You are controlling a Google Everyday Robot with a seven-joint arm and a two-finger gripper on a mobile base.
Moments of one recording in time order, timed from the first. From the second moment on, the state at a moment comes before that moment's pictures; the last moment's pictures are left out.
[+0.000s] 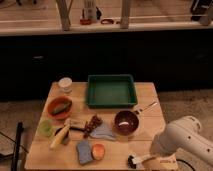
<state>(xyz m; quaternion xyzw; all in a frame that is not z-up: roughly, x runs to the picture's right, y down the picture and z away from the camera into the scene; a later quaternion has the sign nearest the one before) 0.241 0.324 0.699 -0.34 -0.09 0.04 0.93</state>
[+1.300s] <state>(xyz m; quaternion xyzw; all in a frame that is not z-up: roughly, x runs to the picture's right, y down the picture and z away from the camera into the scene) 0.244 0.339 0.716 -0.35 -0.10 0.02 0.93</state>
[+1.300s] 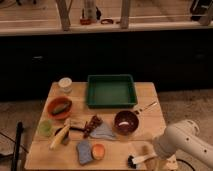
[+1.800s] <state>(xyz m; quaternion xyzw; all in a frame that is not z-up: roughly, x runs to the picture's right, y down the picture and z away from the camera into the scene) 0.256 0.347 0.737 -0.35 -0.10 0.03 0.93</state>
